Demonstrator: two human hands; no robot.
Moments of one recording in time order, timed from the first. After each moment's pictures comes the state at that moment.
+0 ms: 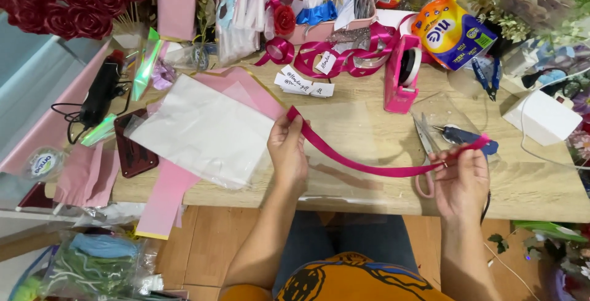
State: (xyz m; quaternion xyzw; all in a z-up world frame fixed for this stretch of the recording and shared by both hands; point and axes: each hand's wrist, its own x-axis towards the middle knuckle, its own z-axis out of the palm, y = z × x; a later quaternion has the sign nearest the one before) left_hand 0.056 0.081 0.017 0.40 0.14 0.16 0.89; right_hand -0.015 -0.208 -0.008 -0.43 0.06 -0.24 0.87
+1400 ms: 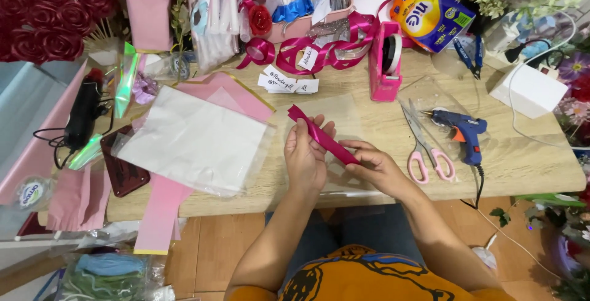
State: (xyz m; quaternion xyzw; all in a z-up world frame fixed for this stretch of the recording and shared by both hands) left_hand 0.035 0.038 0.031 0.29 0.16 0.02 0.94; right_hand -0.003 -0.124 0.015 -0.75 -0.17 0.04 0.63
